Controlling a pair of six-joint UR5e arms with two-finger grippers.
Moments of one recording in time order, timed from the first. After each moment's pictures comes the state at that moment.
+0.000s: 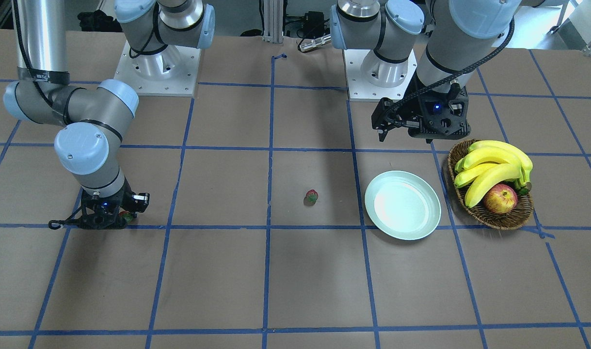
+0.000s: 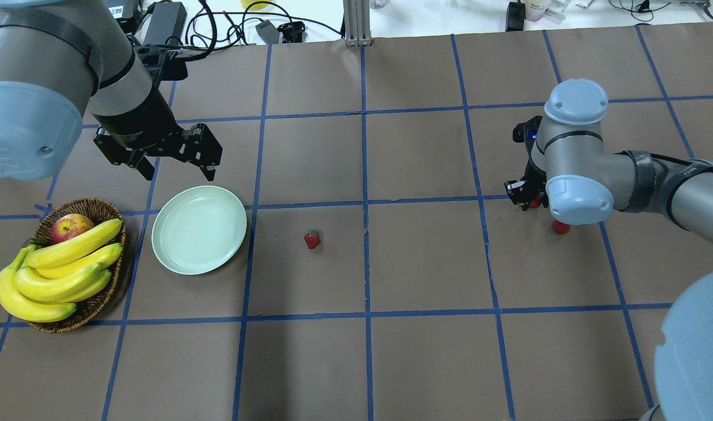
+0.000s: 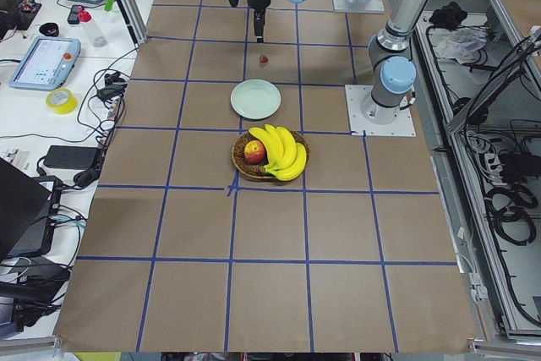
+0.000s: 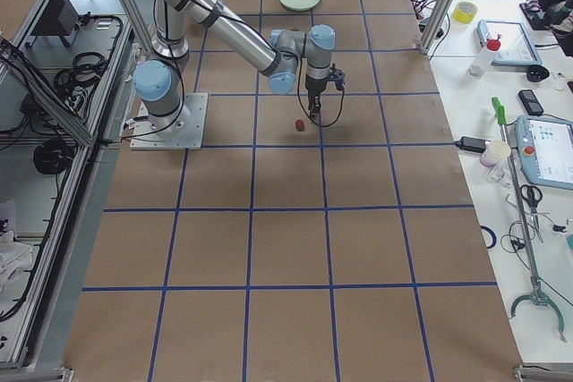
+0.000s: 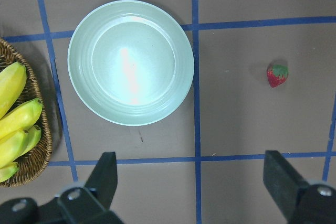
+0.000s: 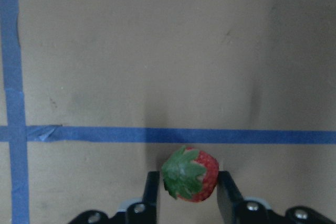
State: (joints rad) left arm -1.54 -1.56 -1.70 -1.50 1.61 0.06; right arm 1.43 -1.21 2.01 -2.36 -1.71 -0.21
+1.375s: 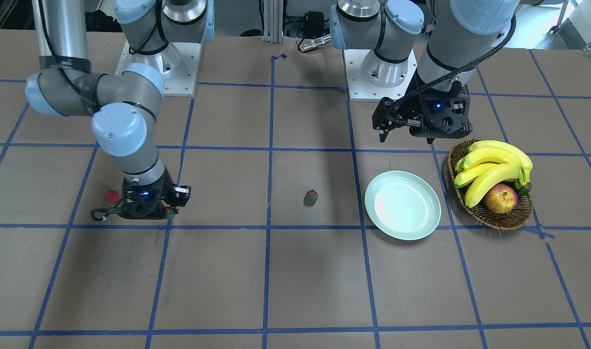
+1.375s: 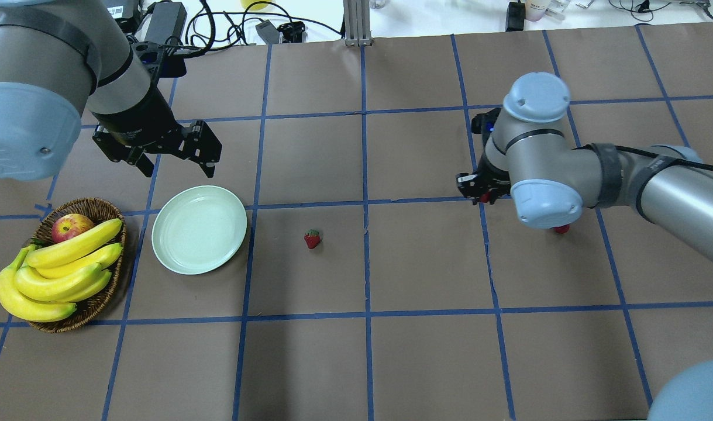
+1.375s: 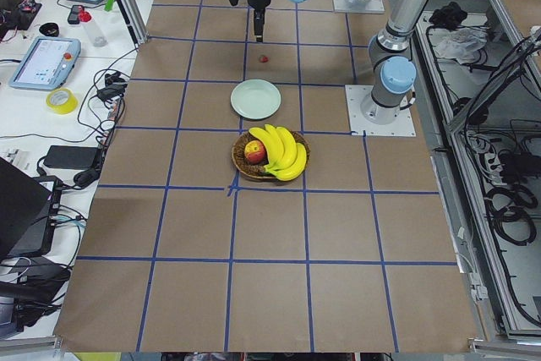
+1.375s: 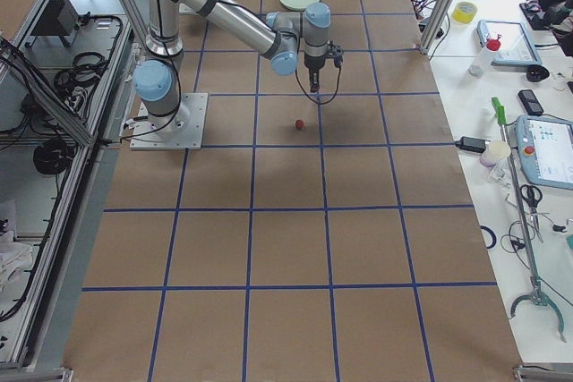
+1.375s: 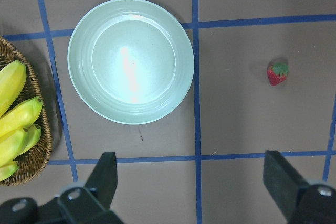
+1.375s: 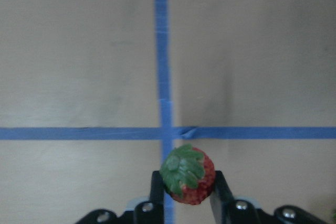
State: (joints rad) left arm -1.54 -1.56 -1.70 -1.47 1.61 0.06; right arm 1.66 -1.27 1.99 -2.31 -1.55 0.10
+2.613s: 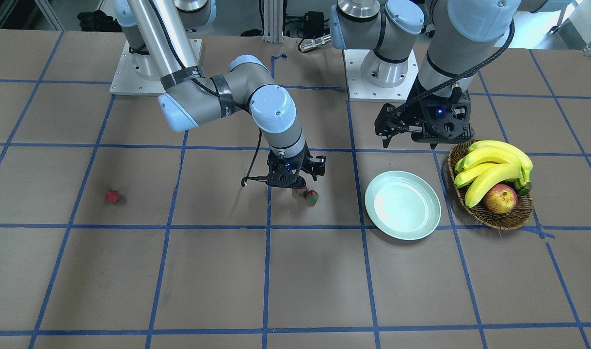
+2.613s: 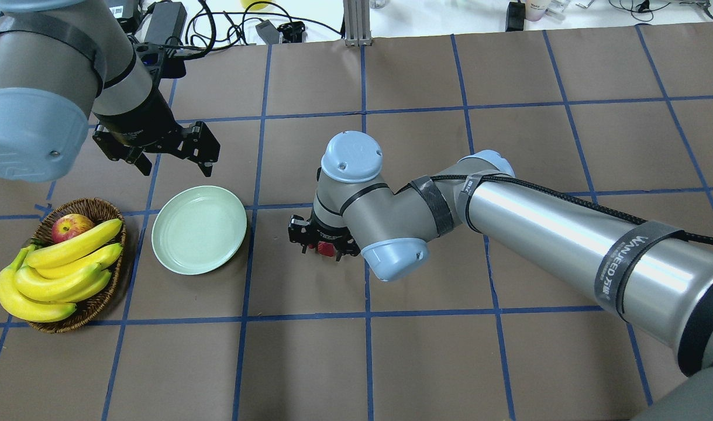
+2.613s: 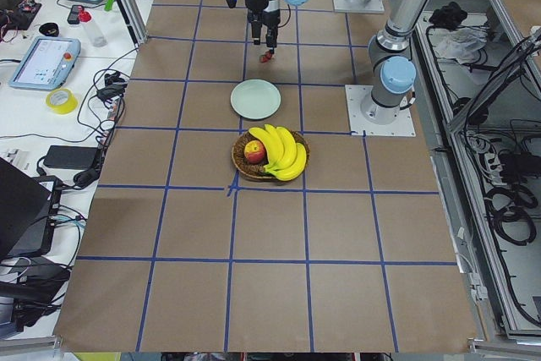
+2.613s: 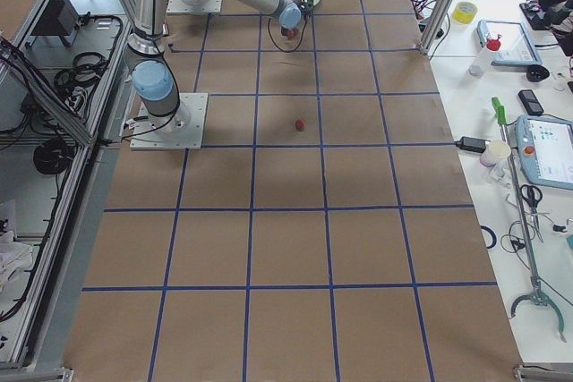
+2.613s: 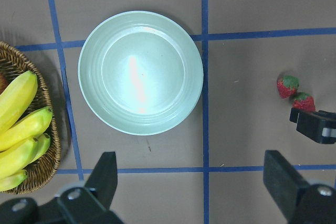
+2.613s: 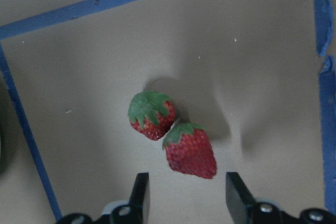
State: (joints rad) left arm -1.54 -1.57 -1.71 -1.45 1.63 0.06; right arm 2.05 -1.14 1.84 -2.33 -1.33 0.67
